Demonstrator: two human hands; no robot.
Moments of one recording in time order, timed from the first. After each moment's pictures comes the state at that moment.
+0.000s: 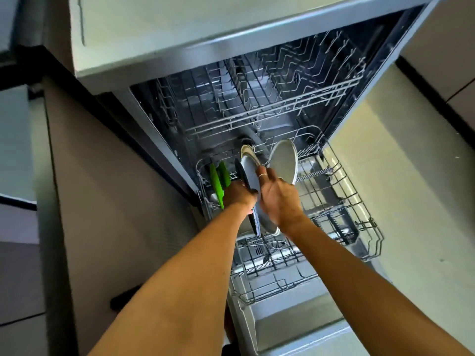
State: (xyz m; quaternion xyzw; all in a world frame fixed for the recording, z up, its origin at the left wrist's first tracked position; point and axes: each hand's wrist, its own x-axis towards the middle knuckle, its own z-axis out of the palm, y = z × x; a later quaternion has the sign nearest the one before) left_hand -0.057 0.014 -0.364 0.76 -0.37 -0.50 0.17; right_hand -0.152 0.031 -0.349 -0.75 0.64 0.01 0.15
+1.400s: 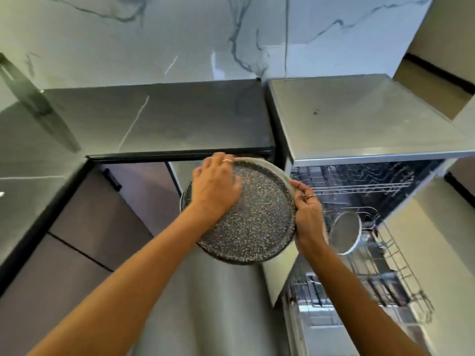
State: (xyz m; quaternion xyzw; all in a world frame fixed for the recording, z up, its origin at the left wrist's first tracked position) left_hand 0.234 0.212 -0.008 0.73 -0.66 0.02 0.16; right_hand 0.057 0.198 -0.071 -0.38 0.48 -0.55 0.57
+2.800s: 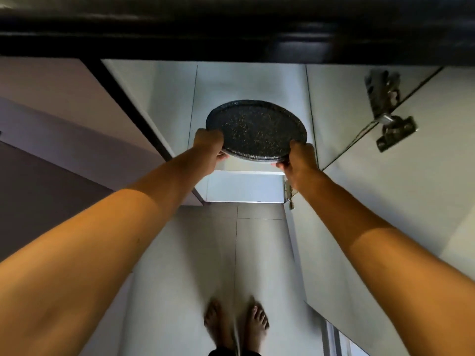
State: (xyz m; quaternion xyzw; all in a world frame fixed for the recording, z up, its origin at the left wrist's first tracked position) left_hand 0.456 -0.049 -0.363 0.75 -0.11 -0.52 0.40; right_hand 0.289 -0.074 -0.383 -0.26 0.61 -0.35 0.66
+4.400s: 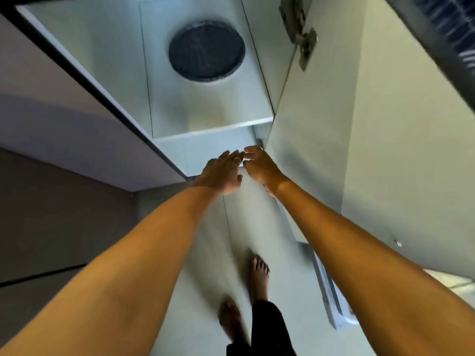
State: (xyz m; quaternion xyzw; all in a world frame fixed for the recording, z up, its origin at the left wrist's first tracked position) left_hand 0.355 0.062 -0.397 0.62 -0.74 -0.25 -0.12; right_hand 0.241 0.039 -0.418 -0.50 0.64 -0.14 0.56
